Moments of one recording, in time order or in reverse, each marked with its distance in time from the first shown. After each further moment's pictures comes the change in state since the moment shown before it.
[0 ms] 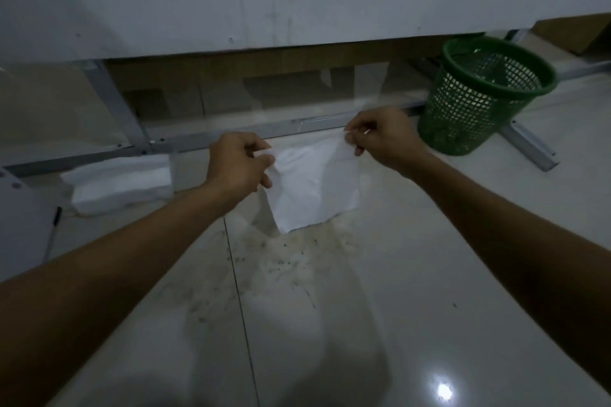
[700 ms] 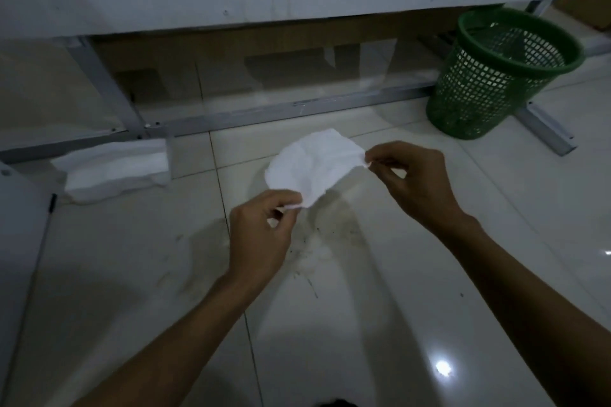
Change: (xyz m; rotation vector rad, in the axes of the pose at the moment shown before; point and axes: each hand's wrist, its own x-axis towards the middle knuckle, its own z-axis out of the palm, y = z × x) left_hand -0.104 -0.037 0.052 -0.082 0.187 0.286; right_hand -0.085 0.033 0.019 0.056 0.221 -0.174
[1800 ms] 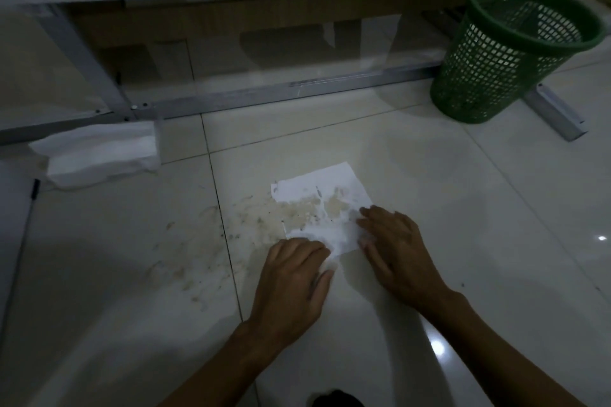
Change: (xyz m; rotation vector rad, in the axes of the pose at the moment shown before) left_hand -0.095 -0.042 0.041 0.409 -0.416 0.252; right_hand -0.132 0.029 0.046 -0.253 -0.323 0.056
